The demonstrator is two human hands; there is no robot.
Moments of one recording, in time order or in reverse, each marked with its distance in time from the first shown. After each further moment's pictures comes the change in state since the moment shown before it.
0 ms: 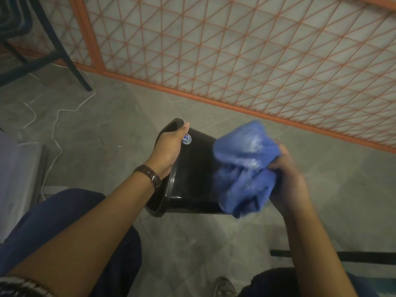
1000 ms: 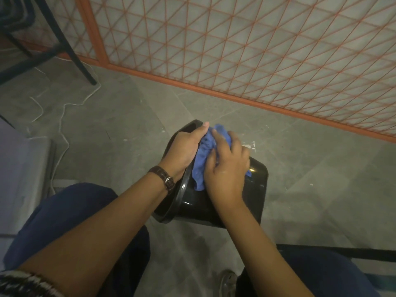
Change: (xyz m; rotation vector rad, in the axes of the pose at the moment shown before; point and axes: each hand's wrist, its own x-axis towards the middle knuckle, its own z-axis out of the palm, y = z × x) left_hand -0.009 -0.010 0.015 0.010 -0.107 0.035; right_hand 0.015 0.079 0.094 -1.120 0.370 -0.374
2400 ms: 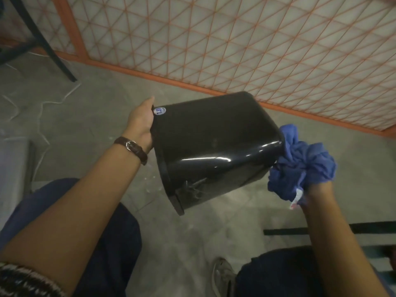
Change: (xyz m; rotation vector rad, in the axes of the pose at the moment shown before) left_hand 0.016 0.041 -0.040 -0.333 0.239 -0.138; right_hand 0.010 0.127 -0.121 0.608 -0.117 0.647
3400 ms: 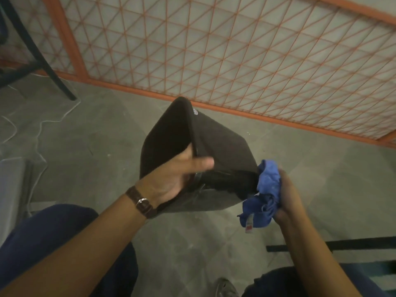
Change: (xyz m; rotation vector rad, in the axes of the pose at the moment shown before) left_hand -0.068 -0.032 0.002 0.136 -0.928 0.003; right_hand -0.004 0.004 0.032 0.339 -0.013 0.367
